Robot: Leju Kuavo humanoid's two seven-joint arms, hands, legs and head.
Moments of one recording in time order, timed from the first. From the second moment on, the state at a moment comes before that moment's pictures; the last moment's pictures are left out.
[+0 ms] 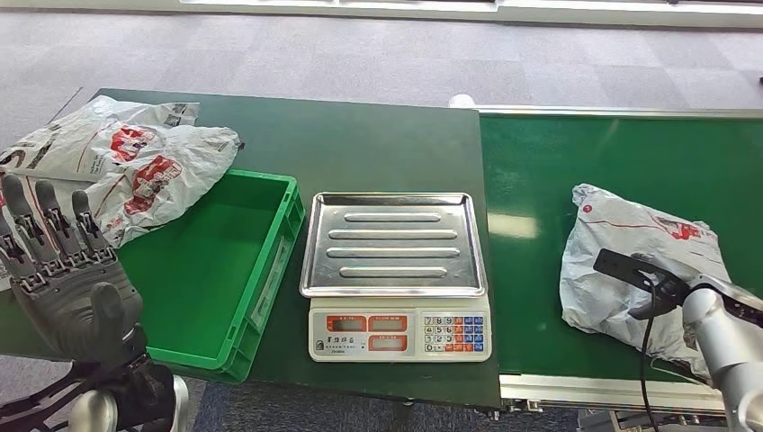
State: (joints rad) left arm 0.01 -0.26 0.00 -1.90 0.28 -0.20 -0.70; right arm -0.56 -0.55 0.01 -0.58 1.13 0.42 -0.20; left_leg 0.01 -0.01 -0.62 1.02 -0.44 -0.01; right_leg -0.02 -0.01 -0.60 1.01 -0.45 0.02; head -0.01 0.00
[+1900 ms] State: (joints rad) left arm -0.02 -0.26 0.00 -1.92 0.28 -0.15 -0.70; right arm -0.43 -0.57 0.17 -0.83 0.95 0.41 -0.24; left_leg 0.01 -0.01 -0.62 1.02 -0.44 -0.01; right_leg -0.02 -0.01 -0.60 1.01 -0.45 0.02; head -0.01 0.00
